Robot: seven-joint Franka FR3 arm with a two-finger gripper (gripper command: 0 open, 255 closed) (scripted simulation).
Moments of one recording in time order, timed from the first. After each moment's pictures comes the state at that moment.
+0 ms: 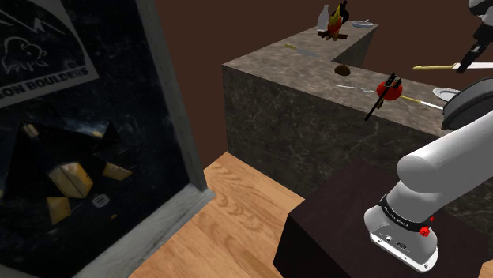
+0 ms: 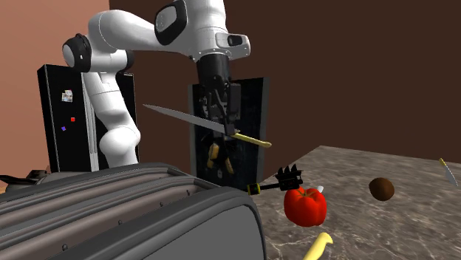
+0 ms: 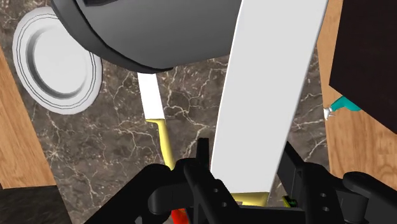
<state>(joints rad) -0.40 -0.26 -0.81 -1.94 -0.27 1.95 -1.13</state>
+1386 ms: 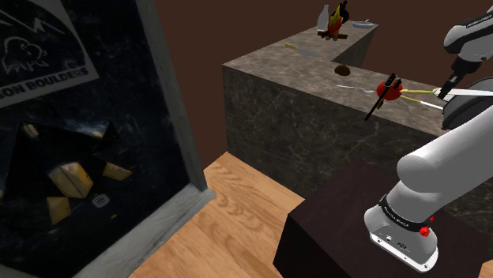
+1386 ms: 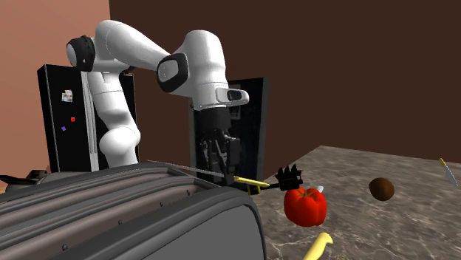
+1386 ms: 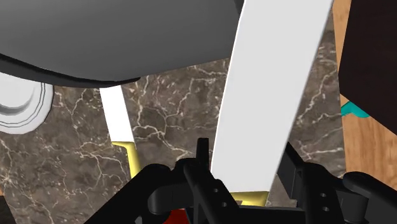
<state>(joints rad) -0.41 -0.21 -0.87 -2.18 -0.26 2.24 -1.13</state>
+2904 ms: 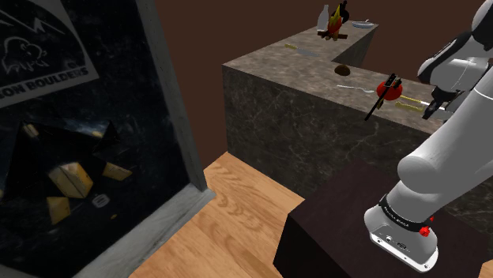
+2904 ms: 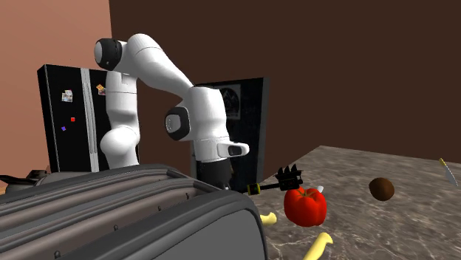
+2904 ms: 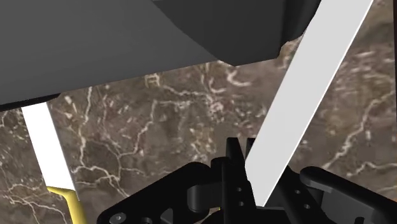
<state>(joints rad) -0.37 0.05 -0.94 -2.34 0.01 2.58 -1.31</state>
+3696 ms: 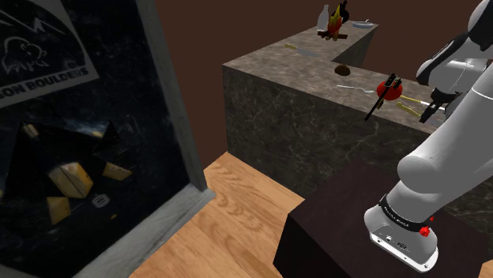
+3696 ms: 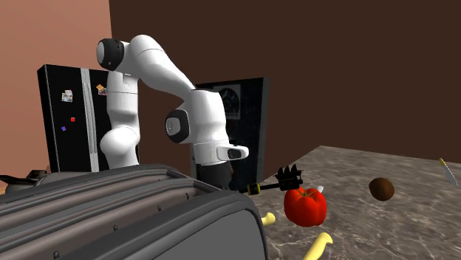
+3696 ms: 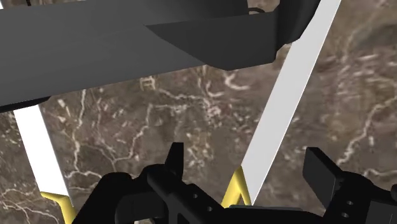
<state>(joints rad) -0.38 0.07 -0.94 -2.34 0.04 2.60 -1.33</state>
